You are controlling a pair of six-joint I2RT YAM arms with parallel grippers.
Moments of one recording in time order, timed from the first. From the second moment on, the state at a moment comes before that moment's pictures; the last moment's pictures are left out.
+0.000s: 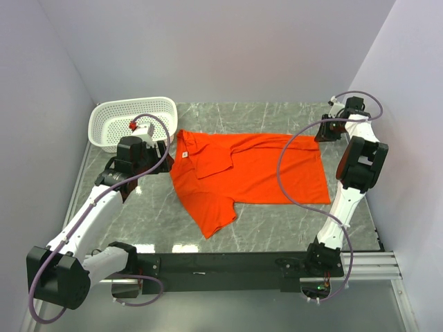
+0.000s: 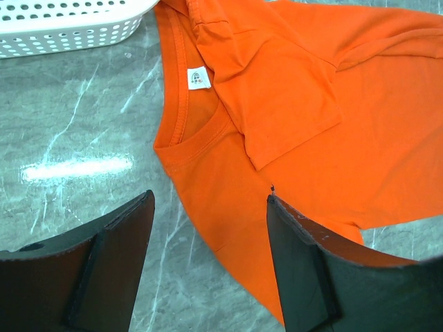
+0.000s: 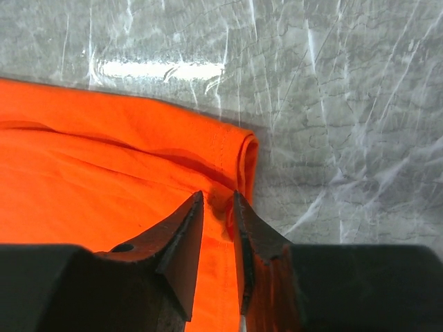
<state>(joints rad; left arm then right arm) -0.26 1.06 0.82 -0.30 0.07 -0.33 -0.33 2.27 1.88 -0.69 -0.43 -0.19</state>
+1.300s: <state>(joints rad) -0.26 1.06 0.82 -0.30 0.07 -0.33 -0.38 2.08 1.55 -0.66 -0.45 -0.36</state>
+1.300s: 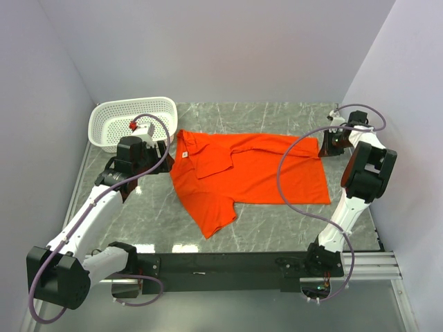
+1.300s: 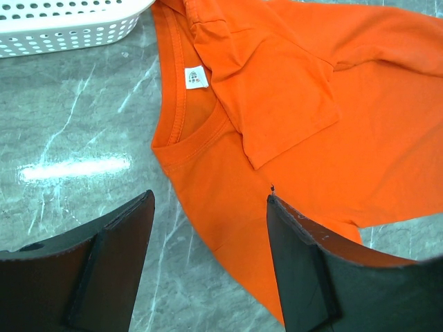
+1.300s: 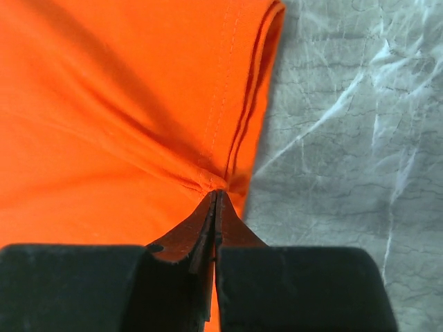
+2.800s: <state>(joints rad) -0.30 2.01 1.41 -0.20 -0.05 -0.62 -0.39 2.28 1.82 -0.64 -0.54 -0.04</state>
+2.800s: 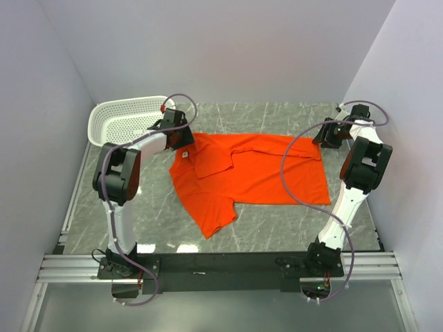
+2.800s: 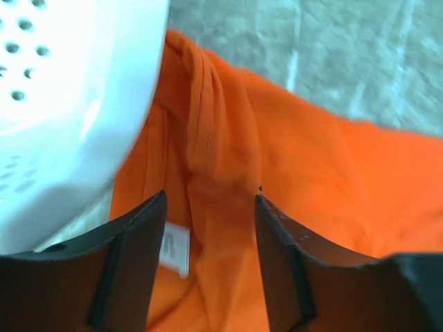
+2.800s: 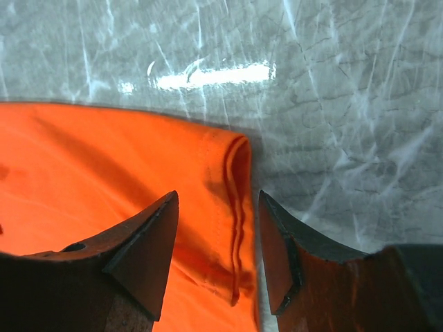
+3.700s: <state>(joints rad) -0.32 2.12 1.52 -0.23 -0.16 -0.60 -0.39 2.30 1.87 -0.65 -0.57 -0.01</state>
